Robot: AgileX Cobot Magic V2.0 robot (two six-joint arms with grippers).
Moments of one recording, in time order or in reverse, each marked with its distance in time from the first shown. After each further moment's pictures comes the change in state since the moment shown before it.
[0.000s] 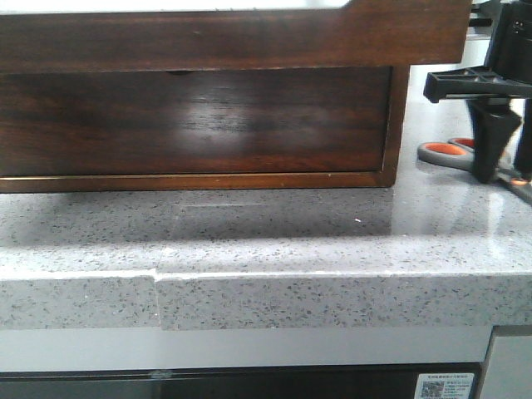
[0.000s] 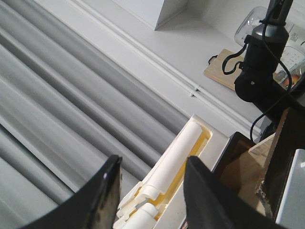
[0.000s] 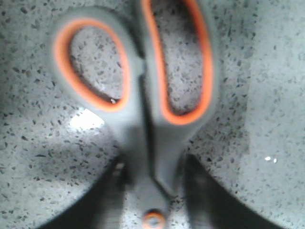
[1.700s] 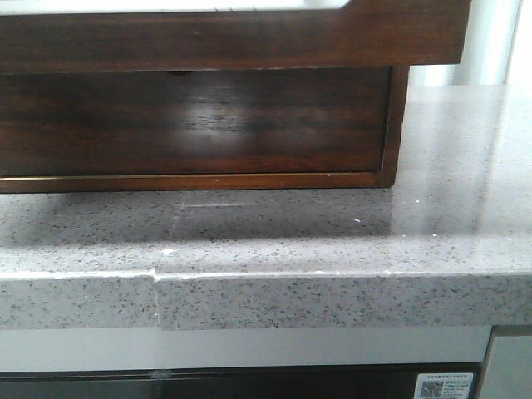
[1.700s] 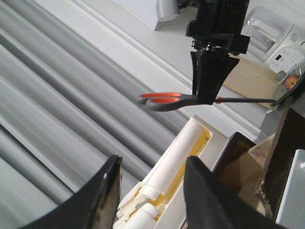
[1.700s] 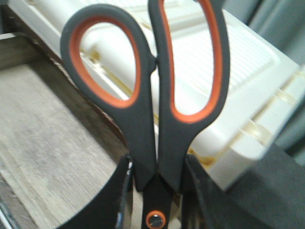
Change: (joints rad) left arm 0.000 0.000 0.000 0.000 0.000 0.000; right arm 0.515 -0.596 -0.004 -0.115 -0.399 -0.443
